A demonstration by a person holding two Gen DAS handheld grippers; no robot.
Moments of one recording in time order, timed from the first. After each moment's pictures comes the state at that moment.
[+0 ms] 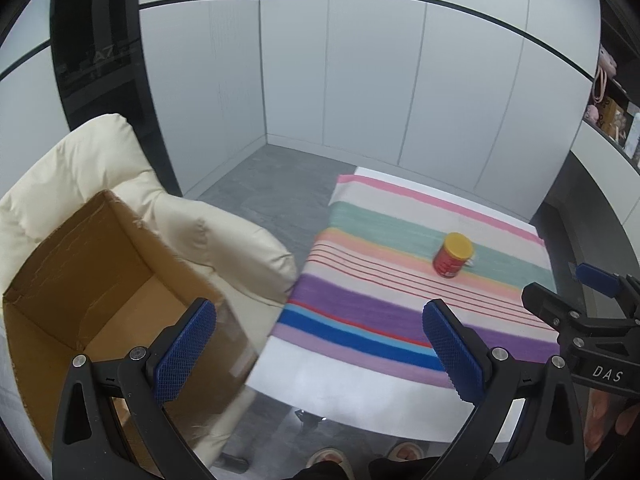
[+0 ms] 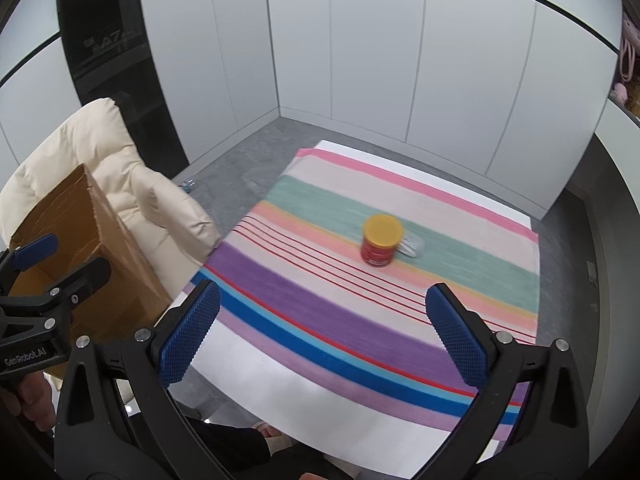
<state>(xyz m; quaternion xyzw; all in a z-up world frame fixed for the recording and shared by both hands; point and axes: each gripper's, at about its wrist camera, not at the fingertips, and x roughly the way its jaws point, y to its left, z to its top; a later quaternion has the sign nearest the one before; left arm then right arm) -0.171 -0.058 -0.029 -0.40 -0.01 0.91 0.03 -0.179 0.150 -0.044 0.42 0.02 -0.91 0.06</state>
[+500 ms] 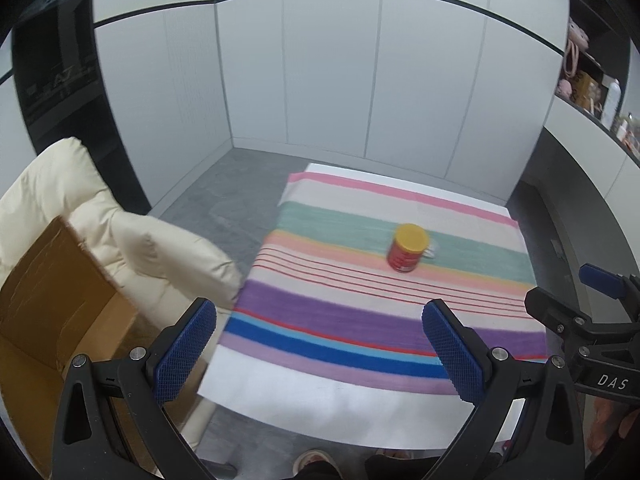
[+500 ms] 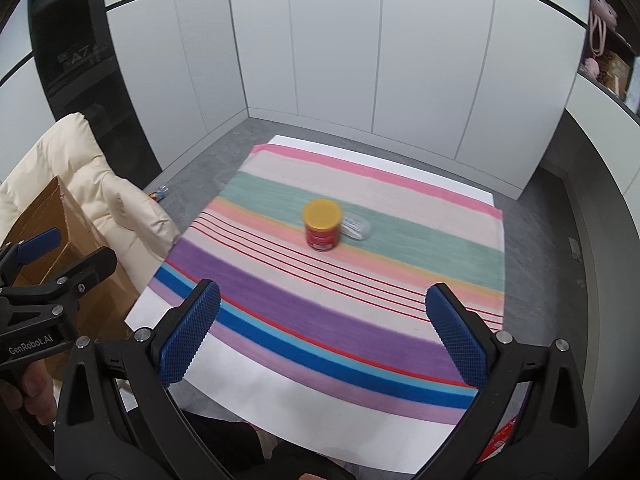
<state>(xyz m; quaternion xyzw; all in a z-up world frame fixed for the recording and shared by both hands) -0.179 0.014 -0.035 -0.41 0.03 0.91 0.08 -0.161 0.216 -0.046 0.43 -0.01 -0.90 0.01</state>
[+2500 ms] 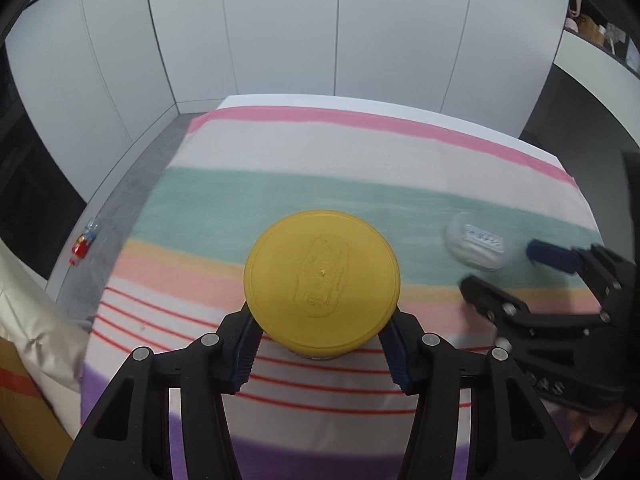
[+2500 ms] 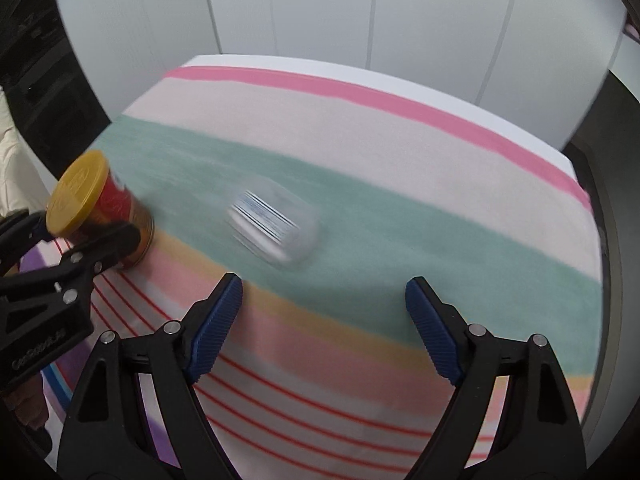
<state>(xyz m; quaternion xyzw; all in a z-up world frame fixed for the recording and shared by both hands) -0.372 0.112 -0.233 -0.47 0.06 0.87 0.12 -0.360 0.262 -0.260 0.49 0.02 -0.87 0.03</state>
